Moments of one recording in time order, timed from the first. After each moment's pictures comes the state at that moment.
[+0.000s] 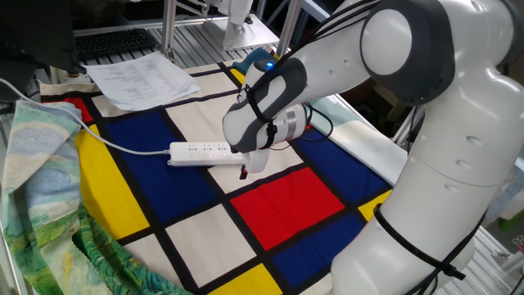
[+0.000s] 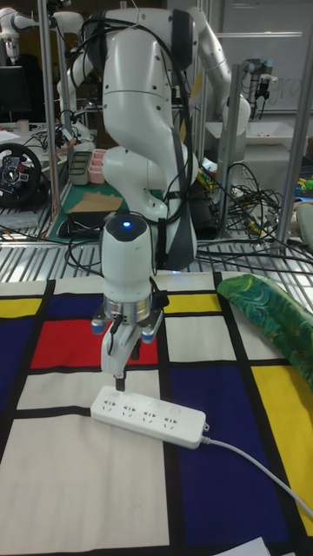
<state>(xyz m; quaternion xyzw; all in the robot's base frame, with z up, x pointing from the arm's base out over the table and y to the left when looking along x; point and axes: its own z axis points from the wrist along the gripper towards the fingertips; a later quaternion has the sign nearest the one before) 0.463 -0.043 0.093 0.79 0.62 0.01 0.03</state>
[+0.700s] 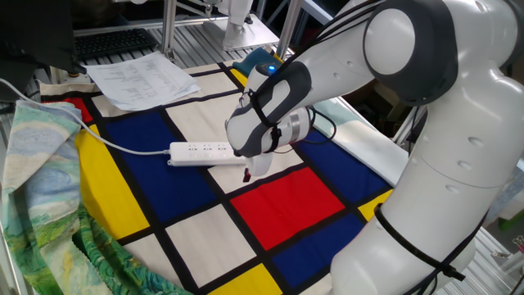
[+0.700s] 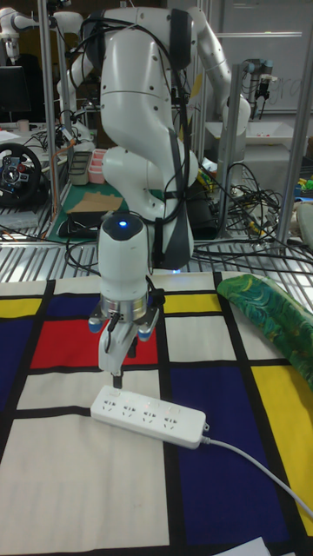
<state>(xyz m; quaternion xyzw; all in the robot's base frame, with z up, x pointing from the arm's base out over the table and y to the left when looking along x) 0.455 -0.047 0.090 0.78 0.62 0.01 0.03</state>
